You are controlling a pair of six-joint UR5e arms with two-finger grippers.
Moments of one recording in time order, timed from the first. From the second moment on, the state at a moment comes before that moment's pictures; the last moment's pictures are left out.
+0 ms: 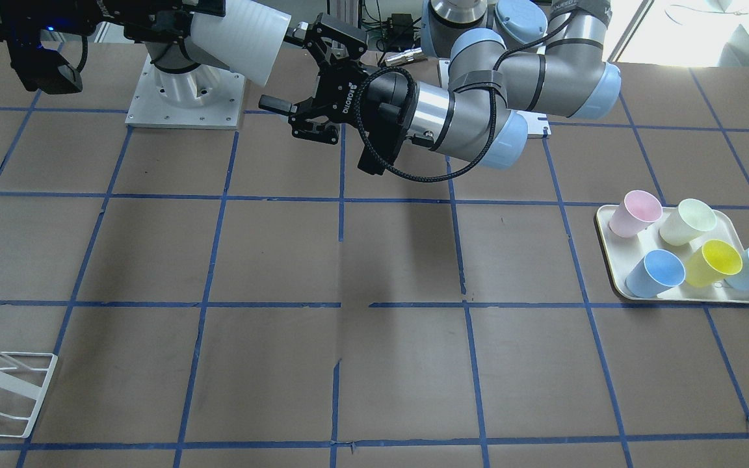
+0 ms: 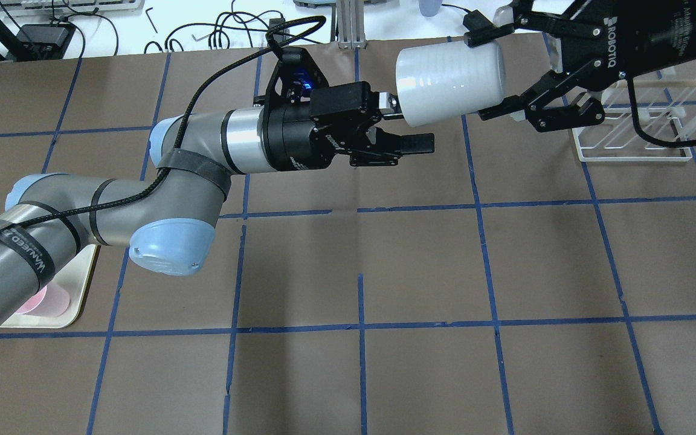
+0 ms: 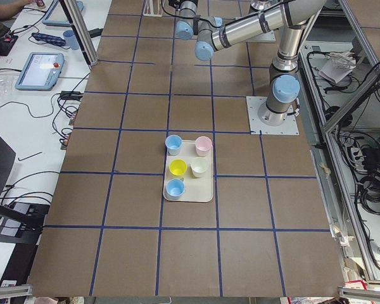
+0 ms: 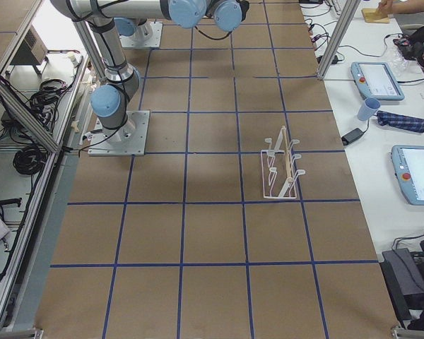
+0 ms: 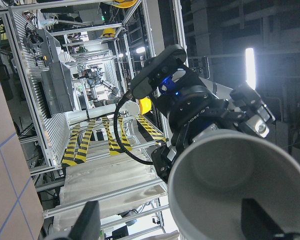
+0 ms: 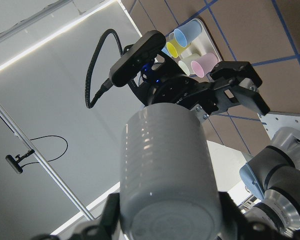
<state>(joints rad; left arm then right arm) -1.72 -1.72 -2.00 -1.04 -0.24 0.26 1.27 -1.56 1.40 -0.41 -0.49 -0.49</state>
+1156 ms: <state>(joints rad) -1.73 -1.75 -1.96 -1.03 -0.29 0.26 1.27 -1.56 1.40 -0.40 -0.49 -0.49</state>
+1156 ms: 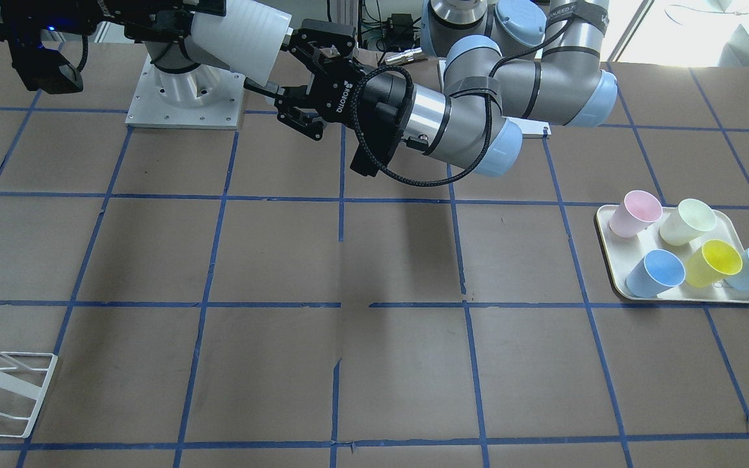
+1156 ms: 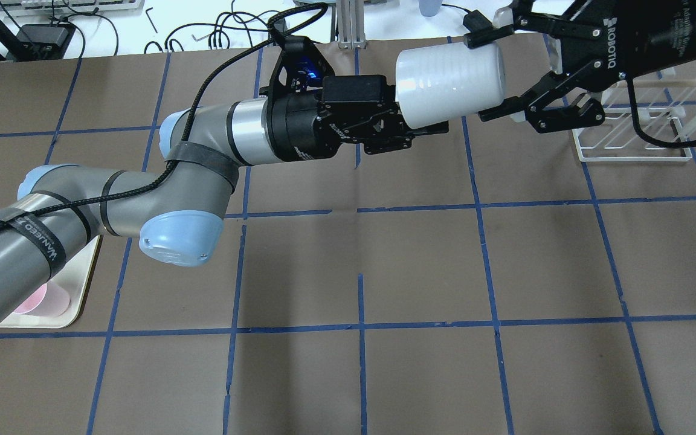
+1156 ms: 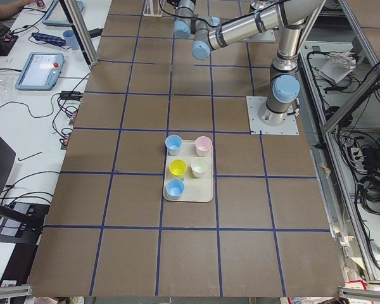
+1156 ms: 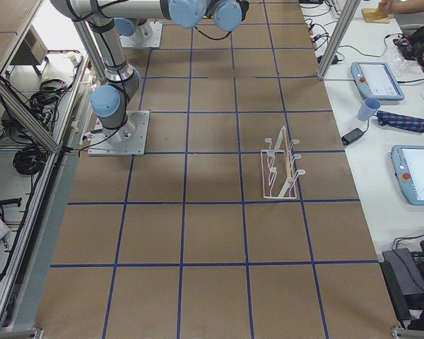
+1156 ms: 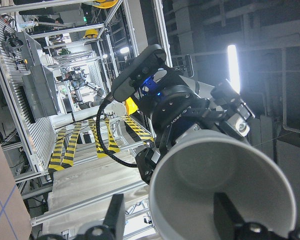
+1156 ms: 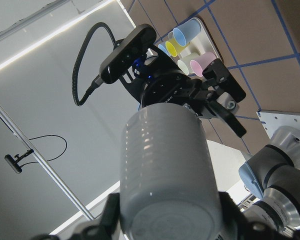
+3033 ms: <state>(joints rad) -1.71 -1.71 -1.96 -1.03 -0.23 0.20 1.27 -1.56 1.40 -0.40 -0.49 -0.49</state>
